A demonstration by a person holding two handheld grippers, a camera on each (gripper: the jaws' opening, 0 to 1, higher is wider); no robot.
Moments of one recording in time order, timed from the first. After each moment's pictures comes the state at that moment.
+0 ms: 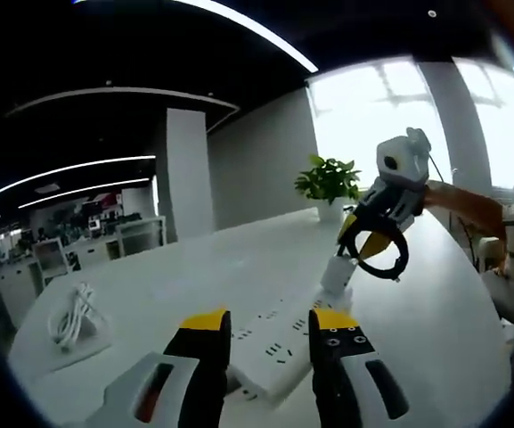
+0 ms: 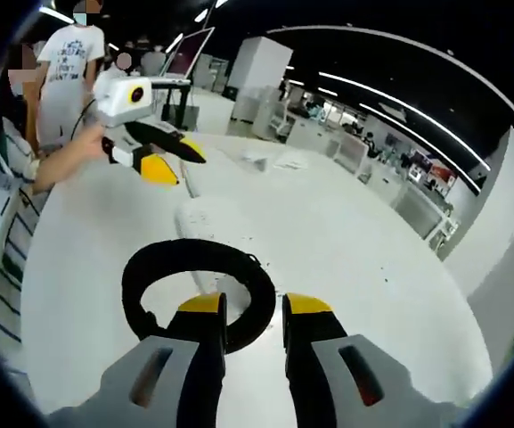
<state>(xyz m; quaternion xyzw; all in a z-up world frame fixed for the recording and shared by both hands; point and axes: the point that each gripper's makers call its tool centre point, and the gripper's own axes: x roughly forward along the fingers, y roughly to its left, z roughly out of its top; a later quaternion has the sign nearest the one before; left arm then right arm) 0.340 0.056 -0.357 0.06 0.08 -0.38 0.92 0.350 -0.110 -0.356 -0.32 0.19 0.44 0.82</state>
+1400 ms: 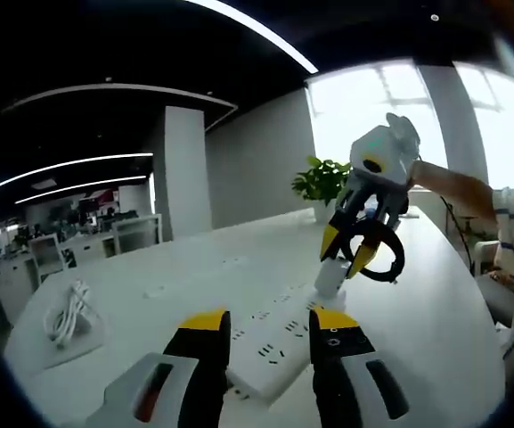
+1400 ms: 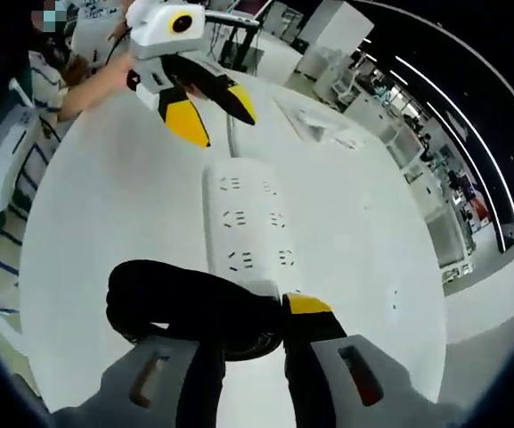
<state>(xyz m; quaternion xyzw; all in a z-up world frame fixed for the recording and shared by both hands) 0.332 0.051 -0.357 0.05 0.08 -0.39 0.92 0.350 -0.087 -0.372 -0.46 0.24 0.48 0.70</state>
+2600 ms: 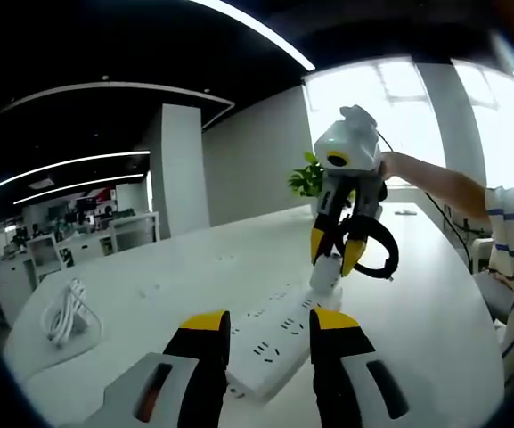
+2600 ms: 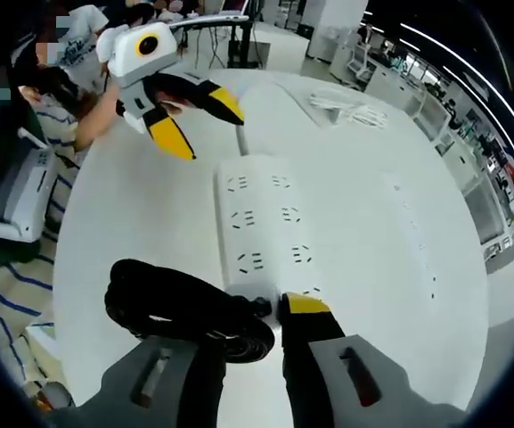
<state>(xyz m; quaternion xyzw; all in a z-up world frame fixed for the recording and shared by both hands) 0.331 0.046 -0.360 0.06 0.09 -0.40 0.91 0.357 -0.084 -0.376 -0.40 0.33 0.53 0.67</state>
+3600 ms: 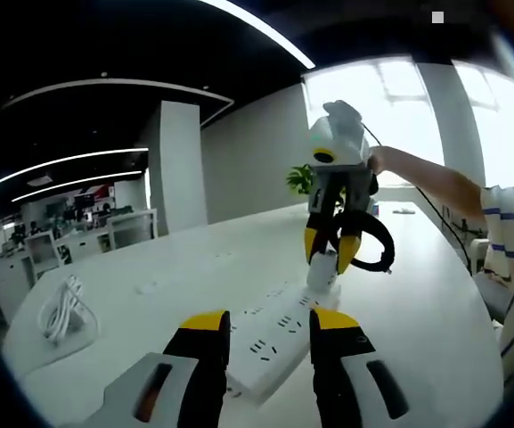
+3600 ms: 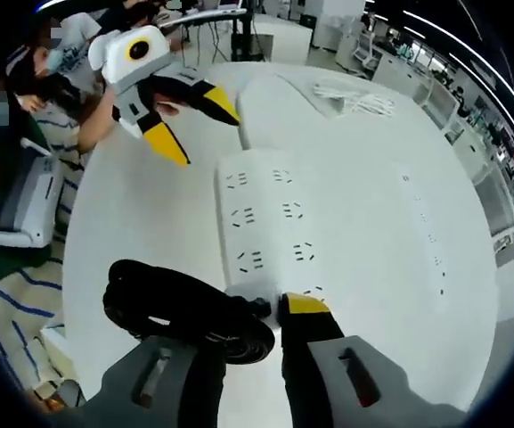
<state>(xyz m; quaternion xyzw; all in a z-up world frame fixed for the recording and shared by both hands) 0.328 0.042 -0.363 0.06 0.09 -0.40 0.91 0.354 -0.081 -0.382 -0.41 0.38 0.52 0.65</state>
